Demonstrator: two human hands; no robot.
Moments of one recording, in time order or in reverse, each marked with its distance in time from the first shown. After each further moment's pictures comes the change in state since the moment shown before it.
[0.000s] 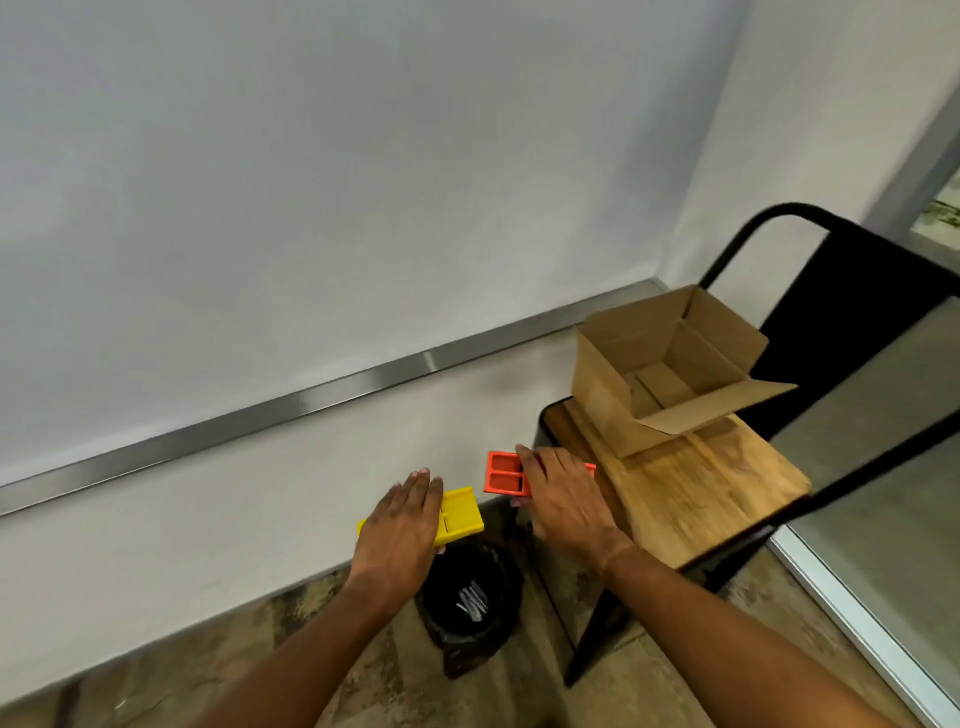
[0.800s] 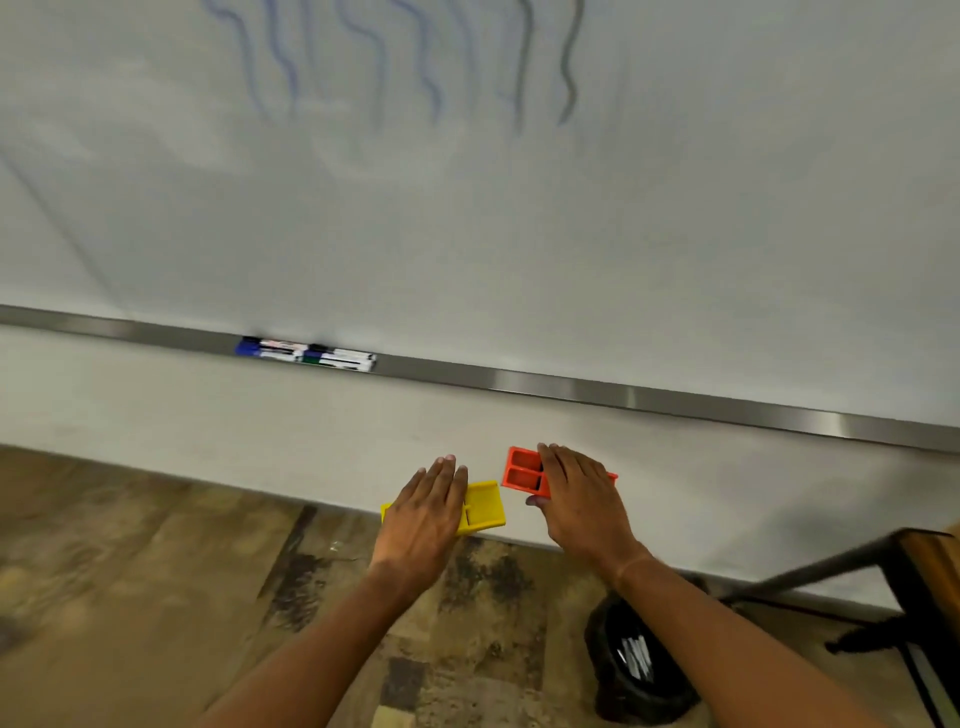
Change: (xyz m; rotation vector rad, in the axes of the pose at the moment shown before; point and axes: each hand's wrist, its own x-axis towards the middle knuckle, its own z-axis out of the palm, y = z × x) left_hand -0.278 -0.271 0.004 0.066 0.068 -0.476; right_hand 0.083 -0.396 0.051 0.077 -0.004 -0.428
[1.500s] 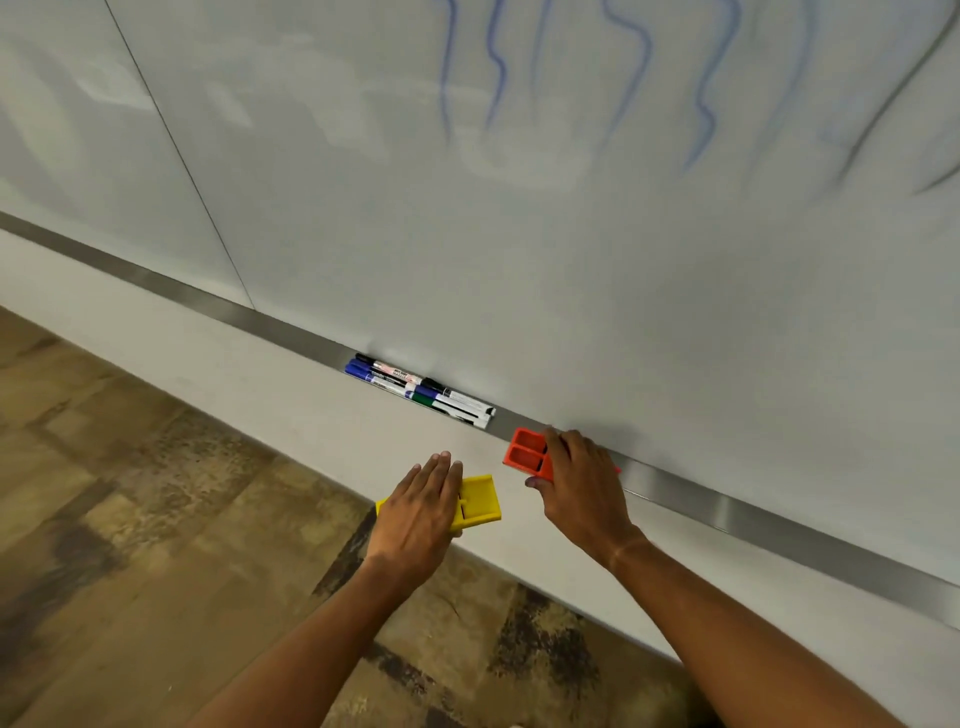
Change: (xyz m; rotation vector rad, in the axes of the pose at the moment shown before) left_hand 0.060 -0.196 0.039 -0.055 -0.013 -0.279; right_hand 0.238 -0.103 0.069 0.103 0.038 -0.197
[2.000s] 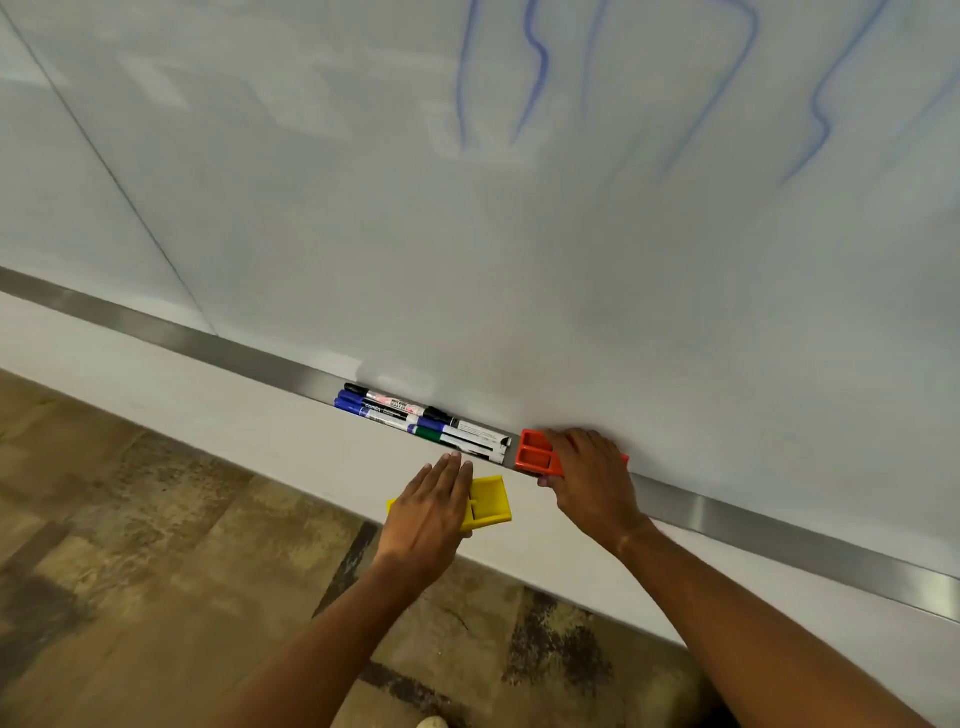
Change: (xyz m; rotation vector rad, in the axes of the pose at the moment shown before) left_hand 0.069 -0.063 0.026 -0.056 -0.064 0.105; right_hand 0.071 -0.002 0.035 -0.022 -0.085 0.064
